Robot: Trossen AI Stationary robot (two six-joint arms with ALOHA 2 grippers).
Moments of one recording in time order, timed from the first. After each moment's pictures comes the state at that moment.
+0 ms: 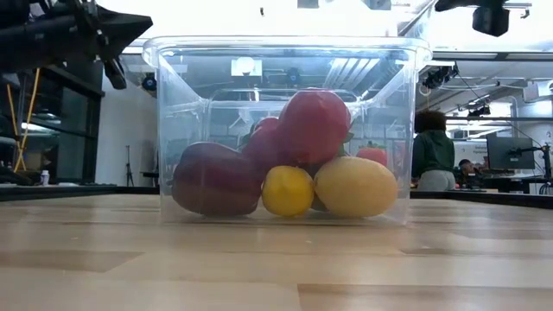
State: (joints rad) left arm 0.12 0.33 0.01 0.71 -0.10 -0.47; right arm 0.08 0.69 1.01 -0.86 0.20 0.83
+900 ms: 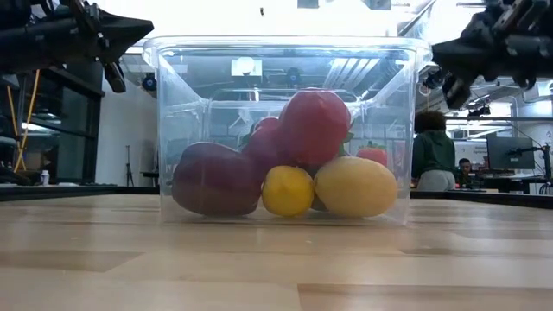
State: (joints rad) left arm 0.13 0.32 0.01 0.67 -0.10 -0.51; right arm -0.21 0.25 0.12 0.21 -0.23 0.45
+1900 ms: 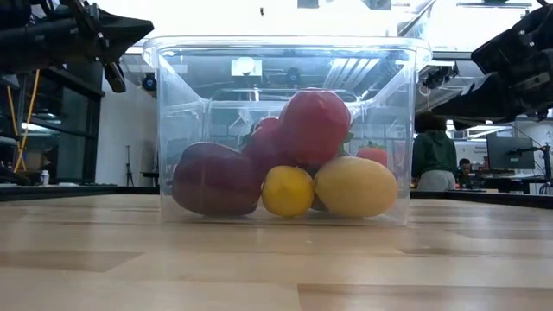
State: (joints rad) left arm 0.13 0.32 0.01 0.67 -0.10 -0.51; right arm -0.04 0.21 0.01 0.00 -0.03 -0.01
